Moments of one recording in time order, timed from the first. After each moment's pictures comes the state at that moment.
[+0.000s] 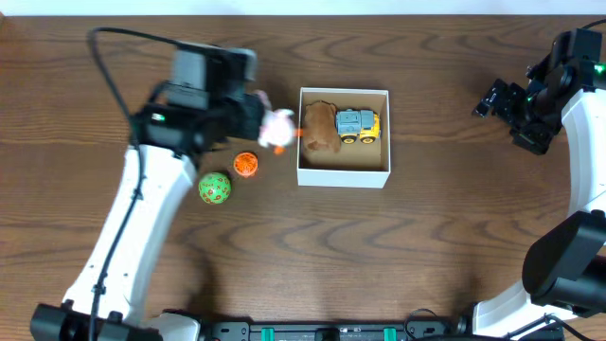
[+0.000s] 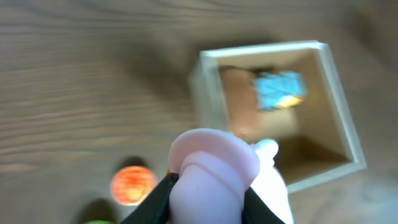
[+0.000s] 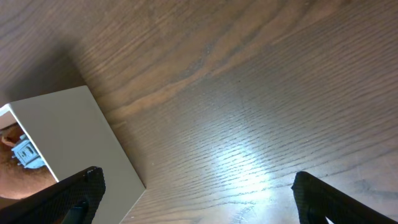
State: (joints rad) left arm -0.27 1.49 1.40 -0.82 0.25 -0.13; right arm -0.25 1.79 1.63 -1.17 -0.21 0.36
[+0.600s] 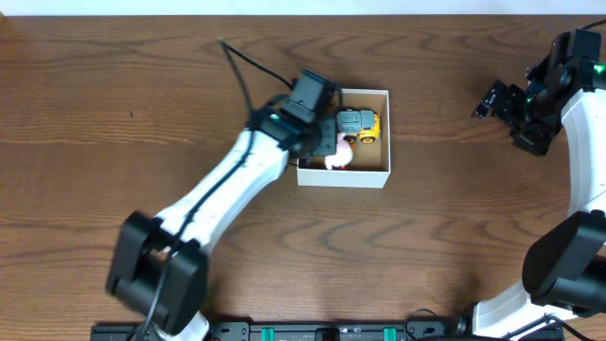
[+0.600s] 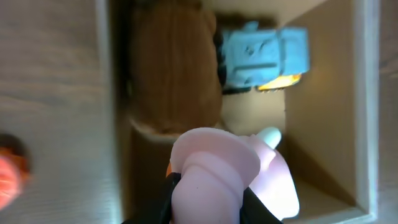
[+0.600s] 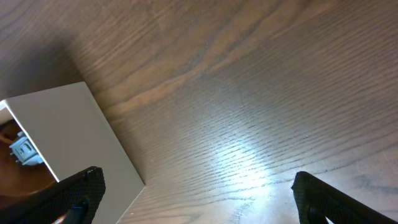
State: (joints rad) left arm -0.58 1.79 1.40 -0.70 0.03 -0.55; right arm -0.25 1.80 1.63 -1.18 -0.21 0.36
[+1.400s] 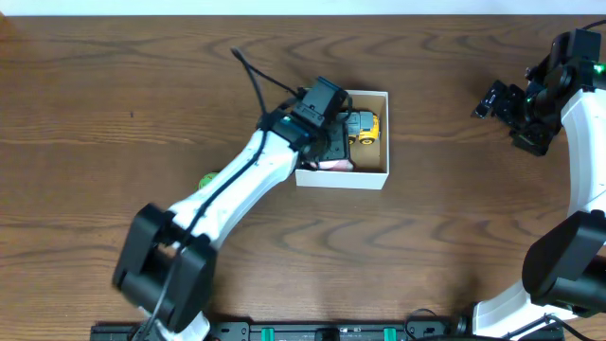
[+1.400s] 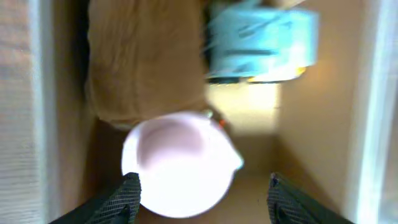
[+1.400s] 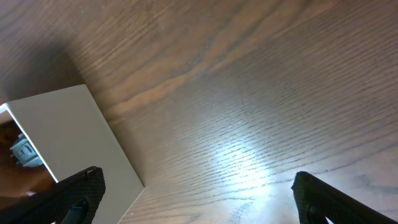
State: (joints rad) left arm -0.61 1.79 1.40 -0.68 0.08 -0.64; right arm -0.25 1.80 1.63 -1.18 -0.21 0.36
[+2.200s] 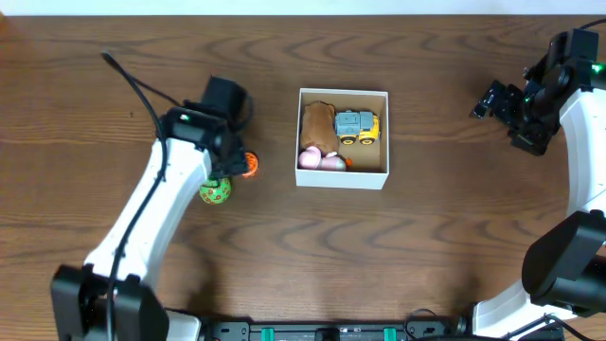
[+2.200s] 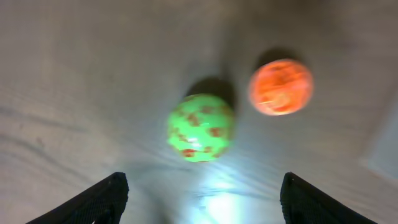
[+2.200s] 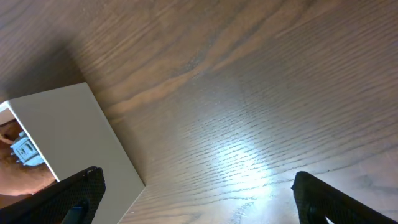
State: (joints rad) left arm -0.24 1.58 1.27 -1.13 -0.23 -0.50; right arm -0.24 1.80 1.63 -1.18 -0.21 0.36
